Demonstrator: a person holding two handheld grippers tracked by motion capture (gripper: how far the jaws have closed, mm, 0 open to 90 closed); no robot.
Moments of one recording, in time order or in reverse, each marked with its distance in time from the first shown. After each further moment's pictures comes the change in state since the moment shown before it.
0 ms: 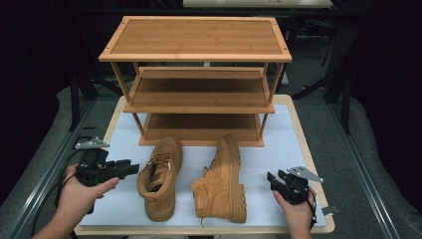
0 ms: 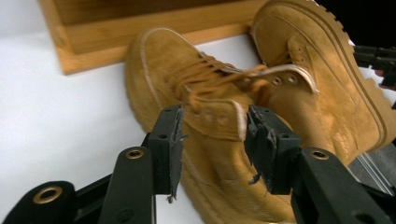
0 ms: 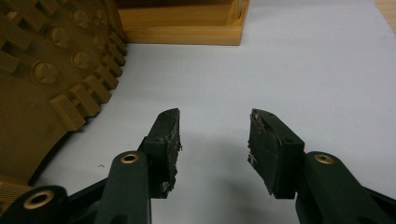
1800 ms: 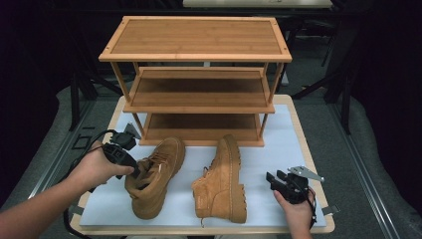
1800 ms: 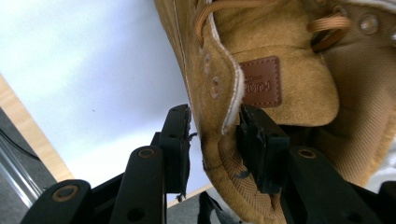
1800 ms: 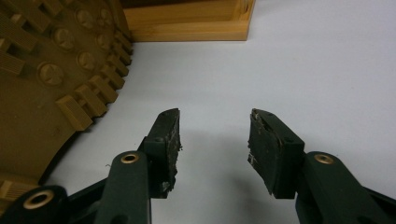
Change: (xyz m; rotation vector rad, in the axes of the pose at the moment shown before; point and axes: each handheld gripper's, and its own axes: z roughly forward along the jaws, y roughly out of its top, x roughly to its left) left arm -0.003 0.056 0.050 0.665 0.213 -0.010; right arm -0.004 -0.001 0.003 0.019 0.043 0.029
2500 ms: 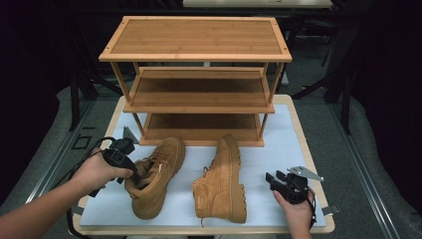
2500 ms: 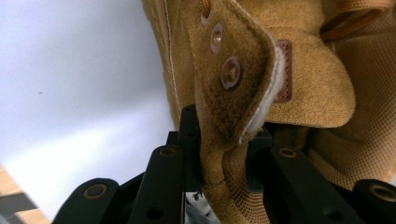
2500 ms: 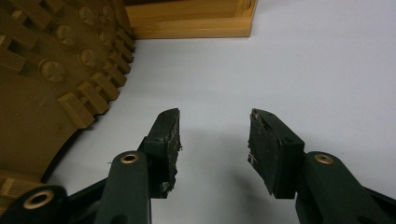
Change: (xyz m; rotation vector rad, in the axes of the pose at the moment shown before) left arm 0.018 -0.005 0.022 0.047 -0.169 -0.105; right arm 0.000 -0.001 0.002 -0.005 0.012 0.006
